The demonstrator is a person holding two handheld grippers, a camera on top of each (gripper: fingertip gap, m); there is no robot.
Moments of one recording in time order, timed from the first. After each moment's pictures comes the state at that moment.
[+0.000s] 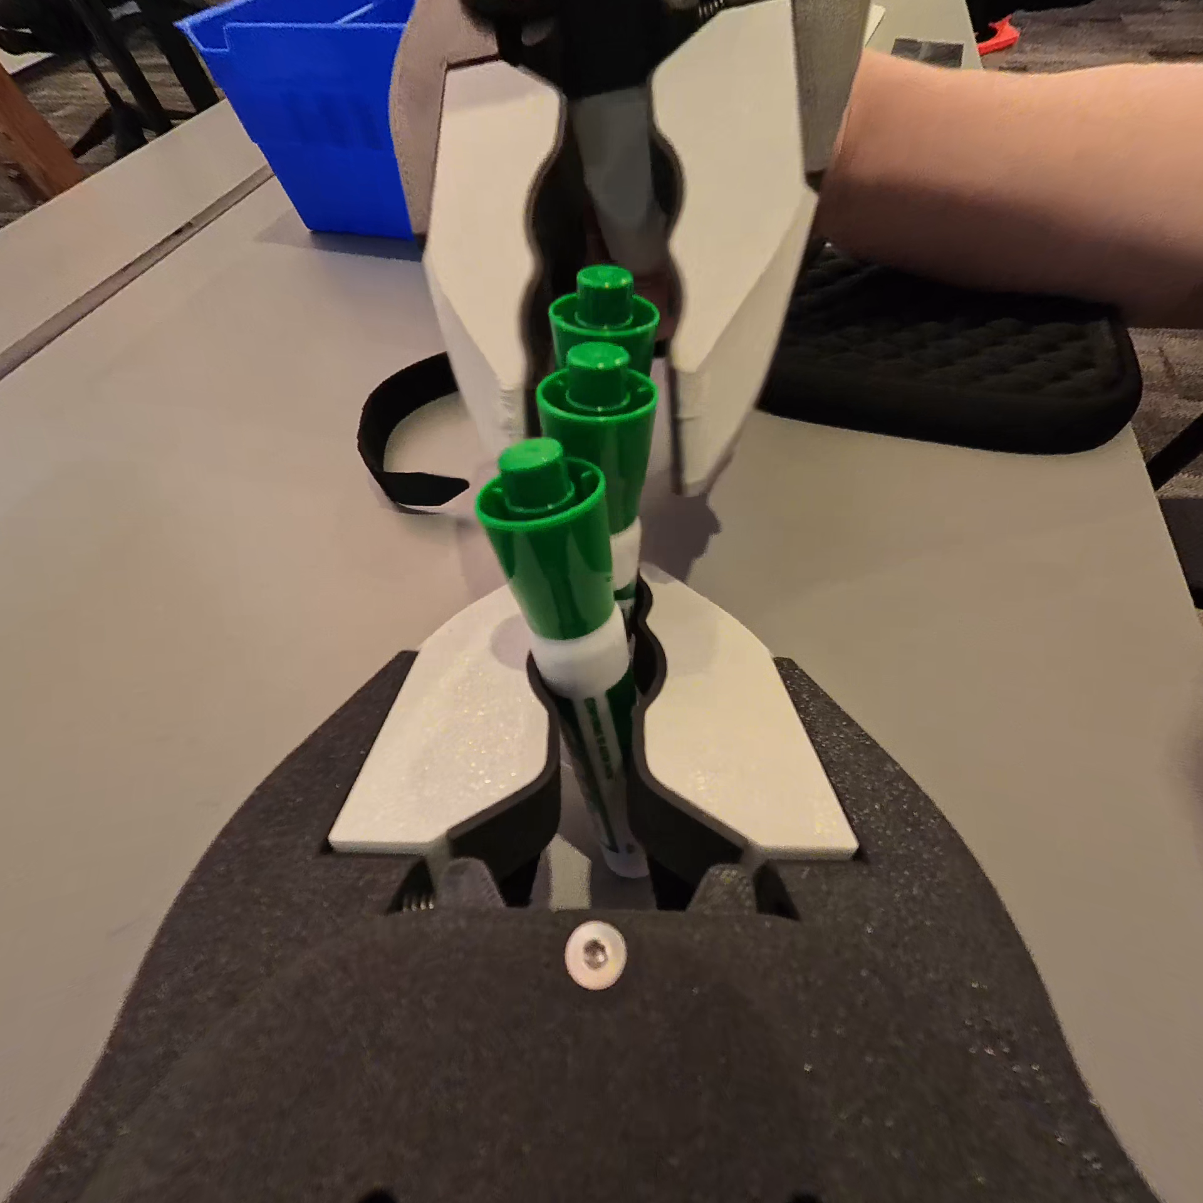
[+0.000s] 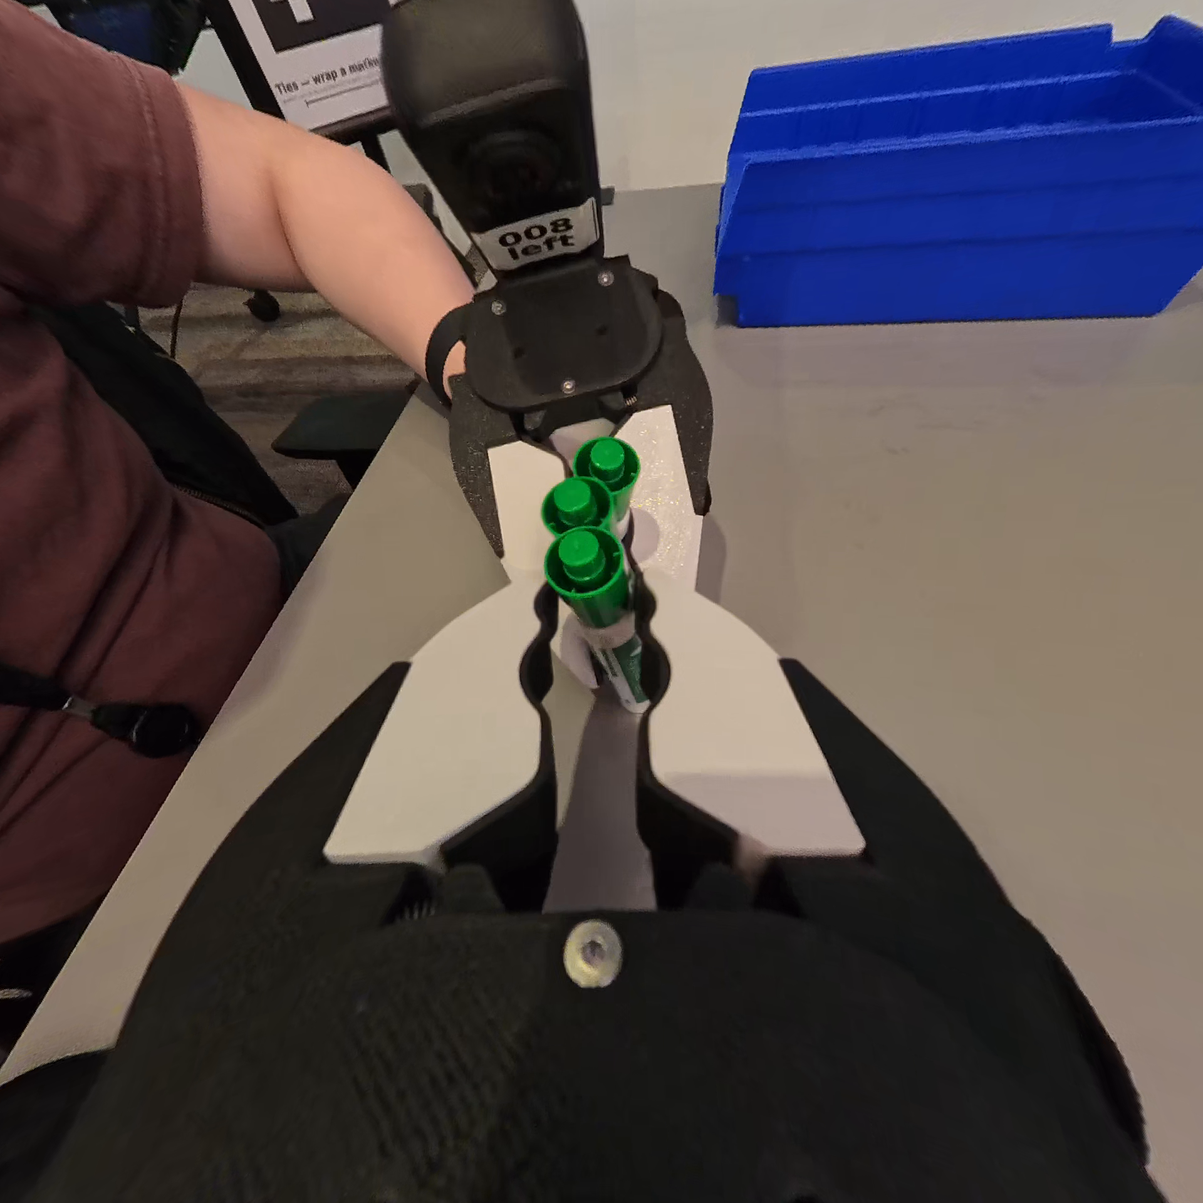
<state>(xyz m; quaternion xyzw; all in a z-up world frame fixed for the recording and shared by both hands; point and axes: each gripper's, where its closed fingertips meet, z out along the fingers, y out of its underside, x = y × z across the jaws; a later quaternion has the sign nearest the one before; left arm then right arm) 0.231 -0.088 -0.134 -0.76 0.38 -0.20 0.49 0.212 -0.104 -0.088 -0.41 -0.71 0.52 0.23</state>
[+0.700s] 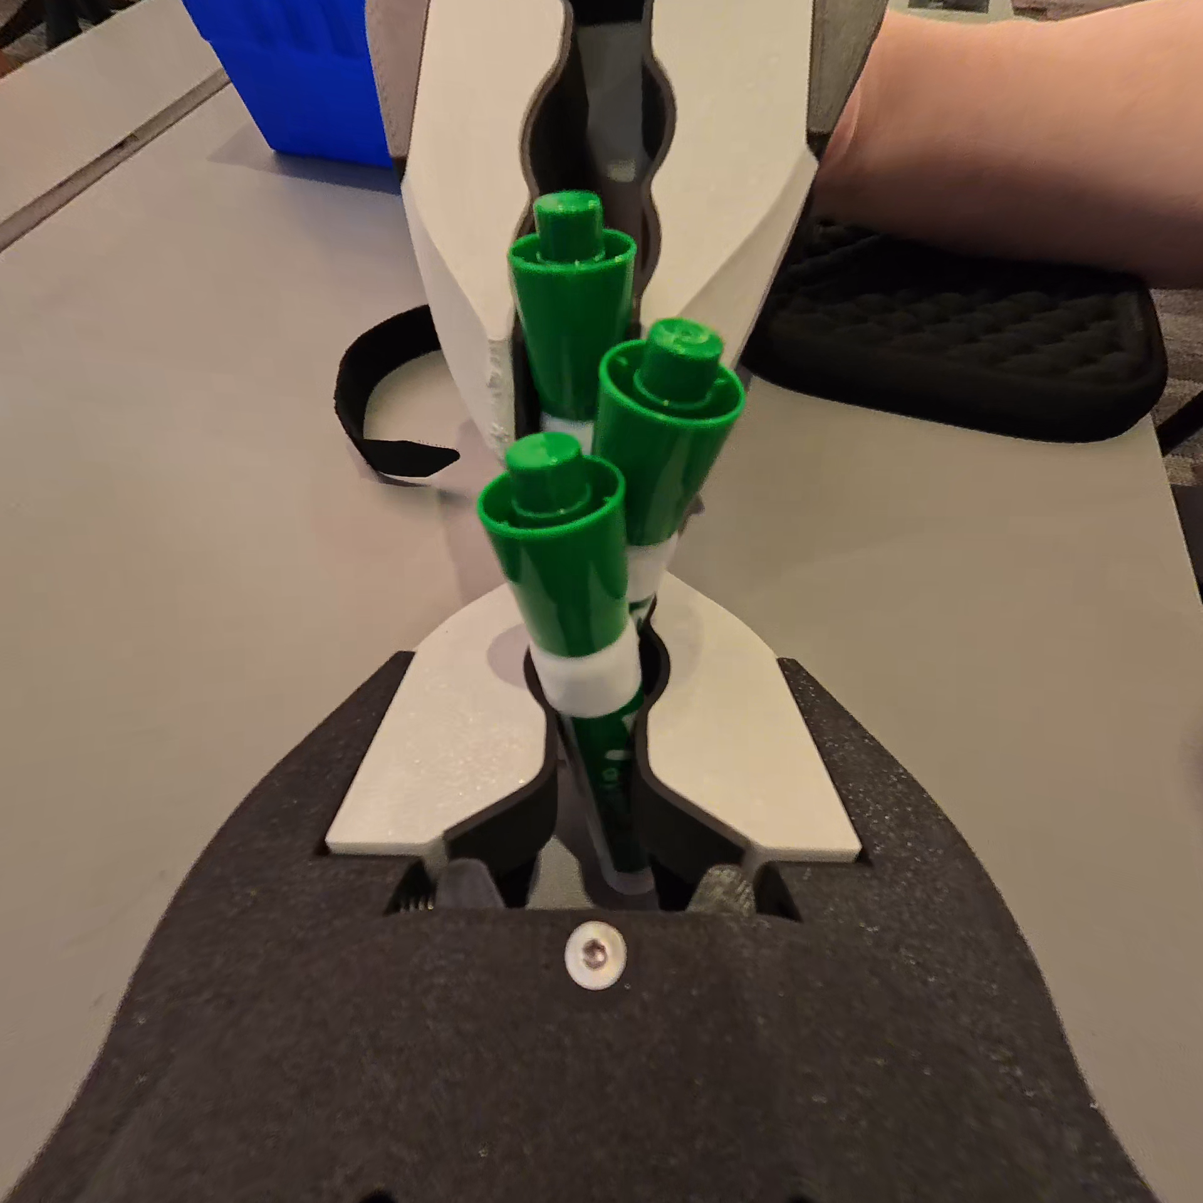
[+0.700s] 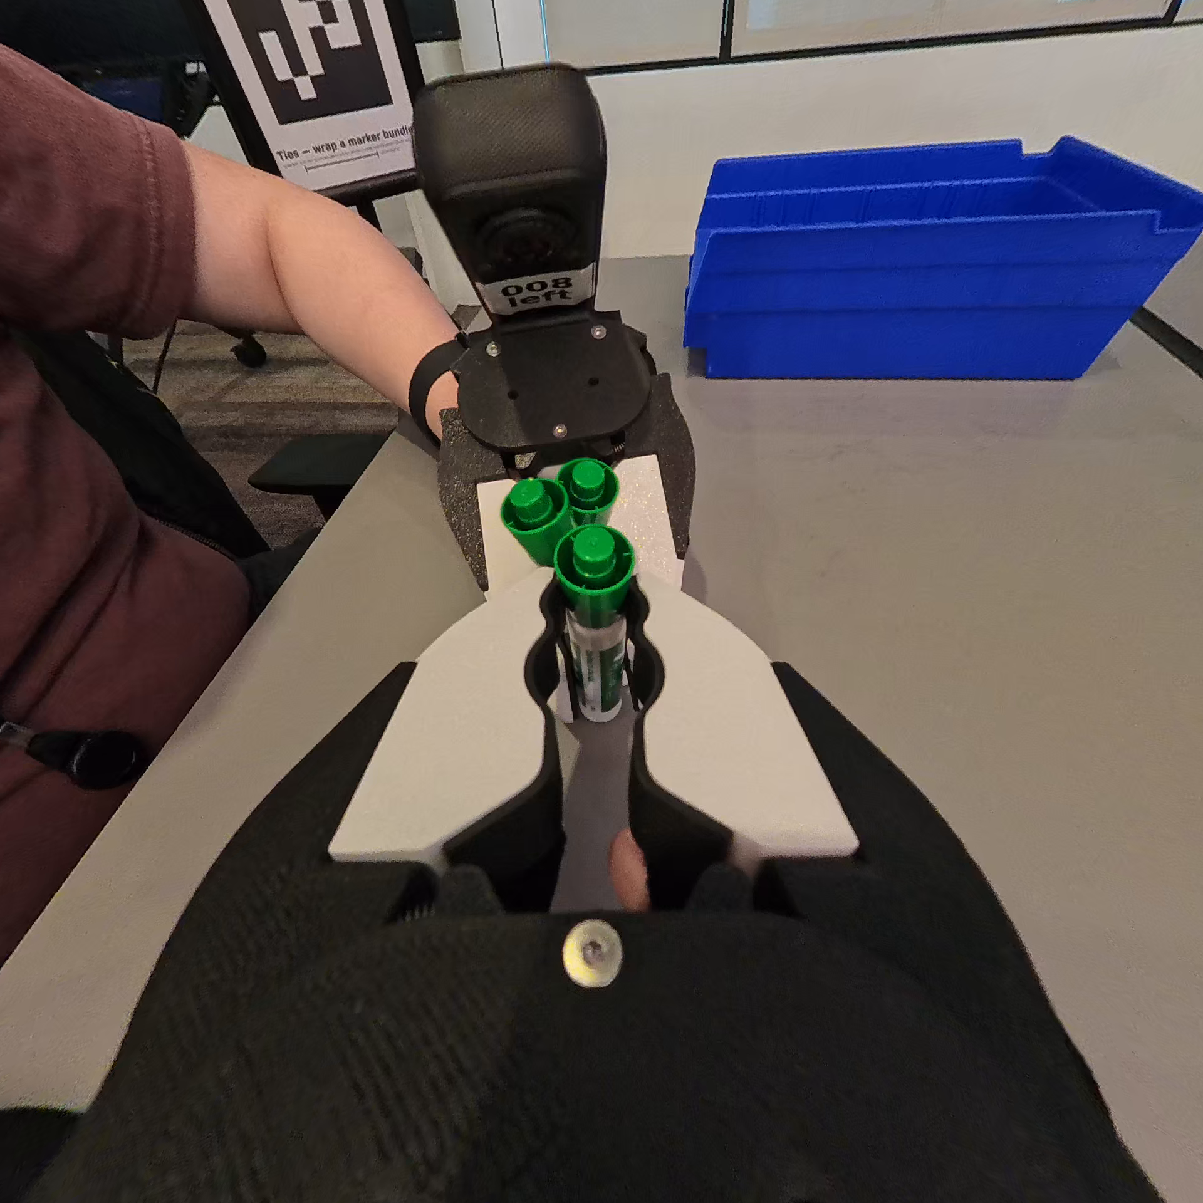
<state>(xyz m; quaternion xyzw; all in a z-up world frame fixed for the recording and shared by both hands) 0.232 -0.085 -0.145 -0.79 0.37 -0.20 0.45 0.208 -0.095 -0.084 -0.40 -0.69 0.54 0.27</state>
